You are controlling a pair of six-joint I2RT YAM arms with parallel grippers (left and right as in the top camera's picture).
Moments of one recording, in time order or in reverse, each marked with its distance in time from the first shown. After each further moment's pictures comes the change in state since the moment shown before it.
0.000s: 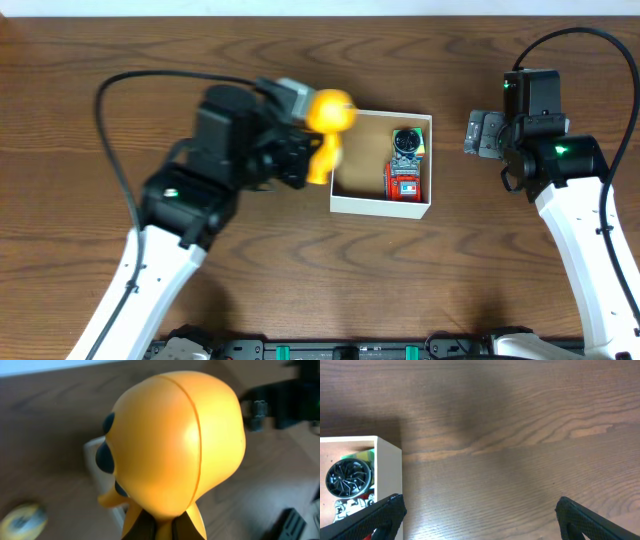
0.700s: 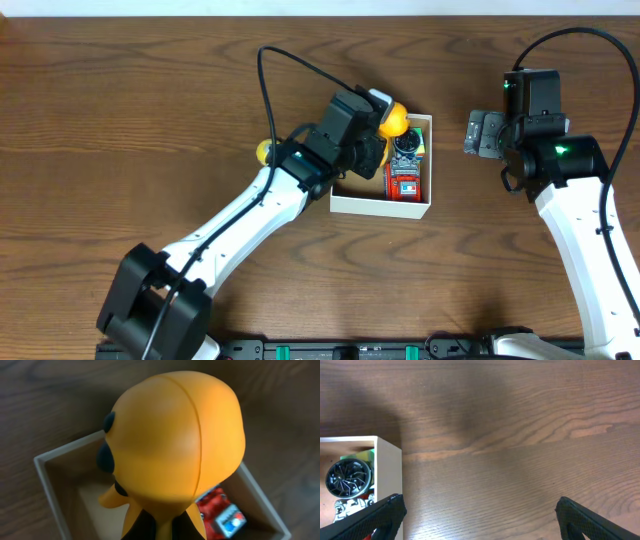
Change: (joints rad) left arm -0.193 0.431 0.000 0.275 -0.301 -0.001; right arm 0.000 0.000 0.000 0.000 0.000 0.000
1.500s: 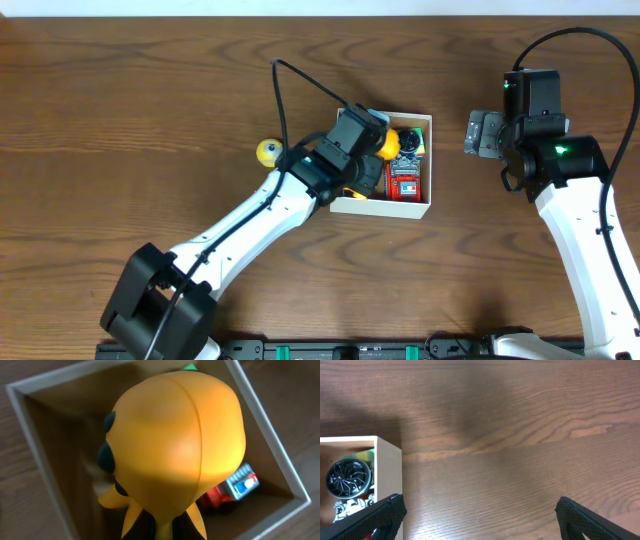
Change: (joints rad) left arm -0.051 0.006 0.000 -0.169 -0.039 -0.060; right arm 0.000 0.000 0.000 0.000 0.000 0.000
